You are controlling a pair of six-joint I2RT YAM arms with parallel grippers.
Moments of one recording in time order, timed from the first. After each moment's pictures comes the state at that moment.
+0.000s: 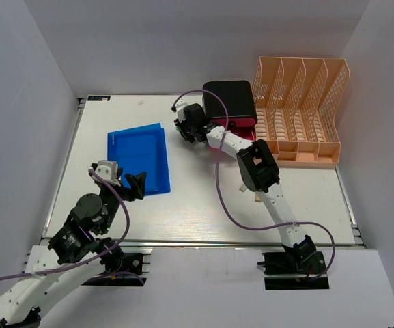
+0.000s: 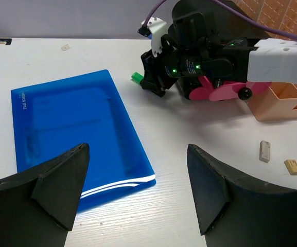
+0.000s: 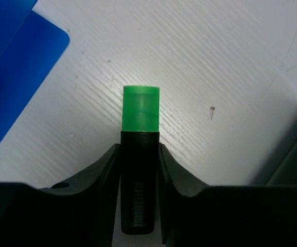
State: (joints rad) left arm -0.79 0.32 0.60 -0.31 -0.54 -0.17; right arm 0.65 2.57 2.13 -0.17 0.00 -0.15
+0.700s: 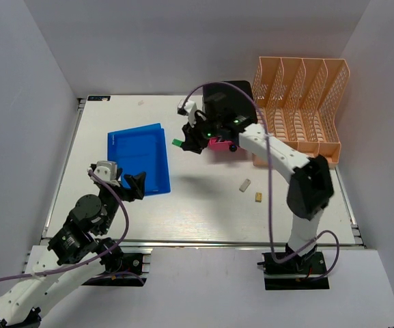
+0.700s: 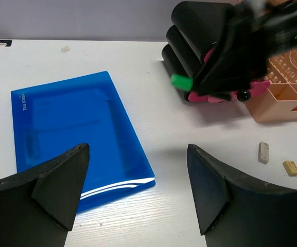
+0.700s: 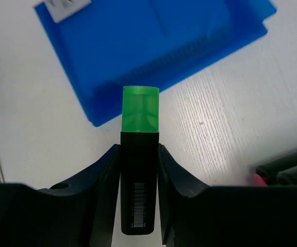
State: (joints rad) left arm -0.79 0.31 0.59 -0.31 -0.54 -0.17; right arm 0.68 1.92 1.69 -0.48 -0.52 -0.27
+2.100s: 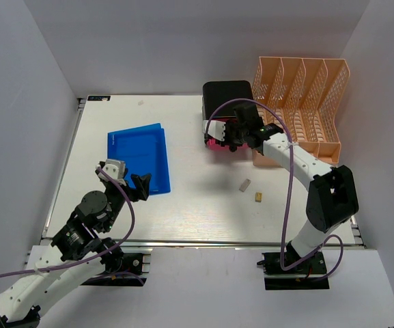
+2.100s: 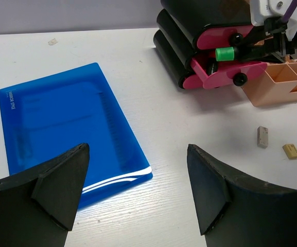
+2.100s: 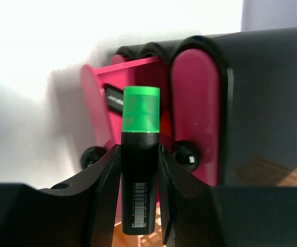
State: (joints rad) left arm -0.79 0.36 0.59 -0.31 -0.48 -0.16; right arm 0.52 1.66 1.34 -0.43 -0.22 -1.10
